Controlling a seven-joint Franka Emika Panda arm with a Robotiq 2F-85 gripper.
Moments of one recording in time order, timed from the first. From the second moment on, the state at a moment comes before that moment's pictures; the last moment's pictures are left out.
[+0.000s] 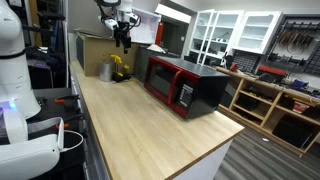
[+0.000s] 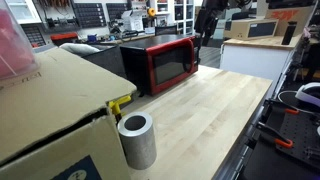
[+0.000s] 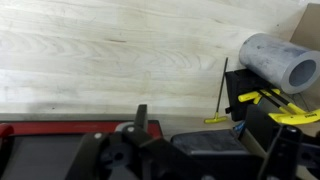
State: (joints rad) arm 0.19 -0.35 -0.04 -2.53 0.29 2.37 -0.20
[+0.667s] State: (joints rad) arm 0.13 -0.35 -0.04 -2.53 0.24 2.37 -0.20
